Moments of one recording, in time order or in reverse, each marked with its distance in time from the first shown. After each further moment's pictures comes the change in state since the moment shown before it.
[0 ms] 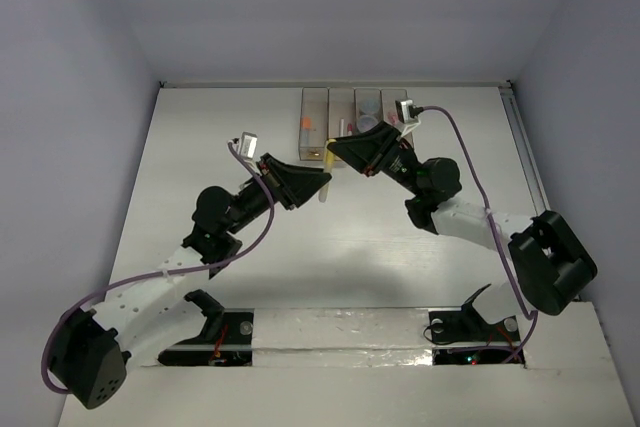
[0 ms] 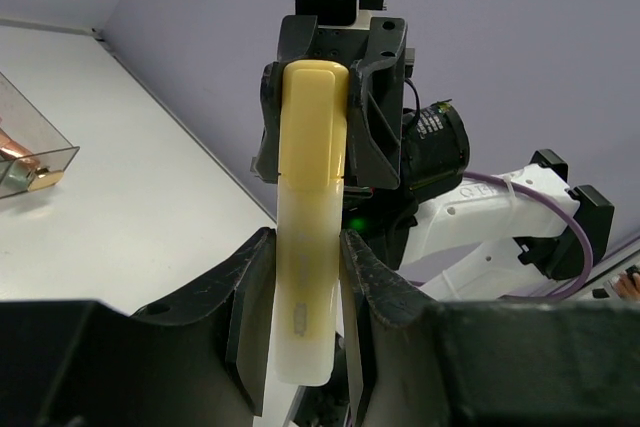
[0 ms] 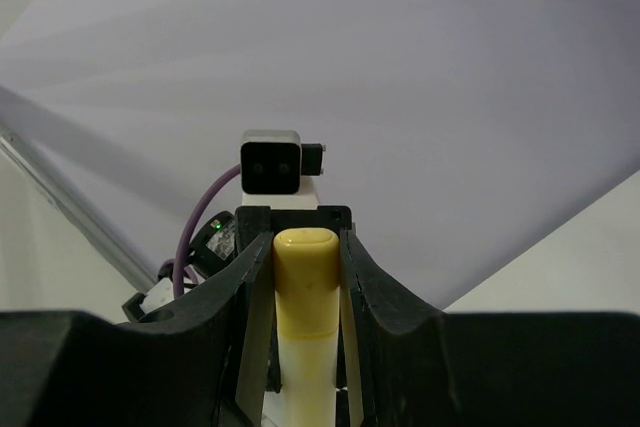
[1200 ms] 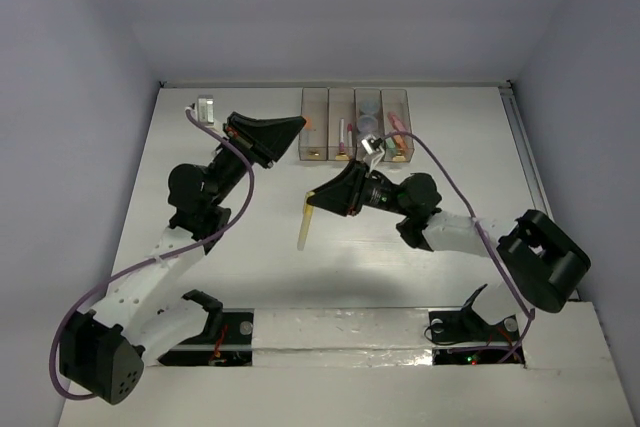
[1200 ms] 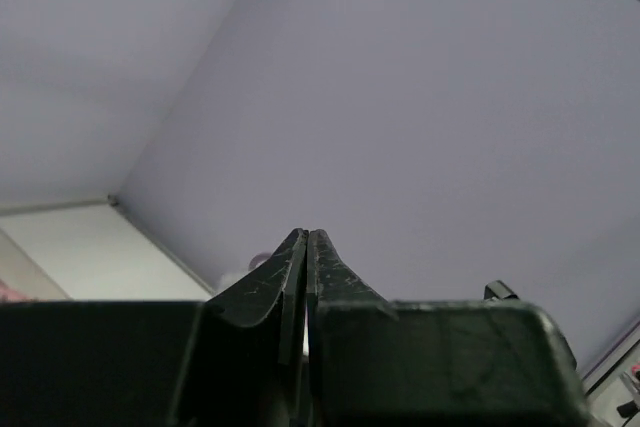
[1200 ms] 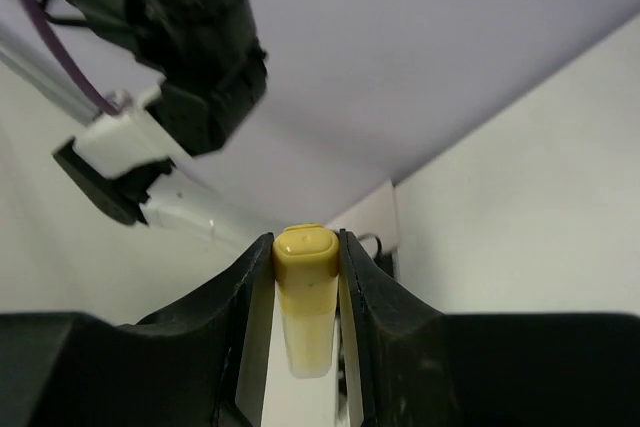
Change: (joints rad) left arm 0.170 0.077 0.211 0.097 0.028 -0.070; right arm 0.117 0.025 -0.106 -0.086 -0.110 -0.147
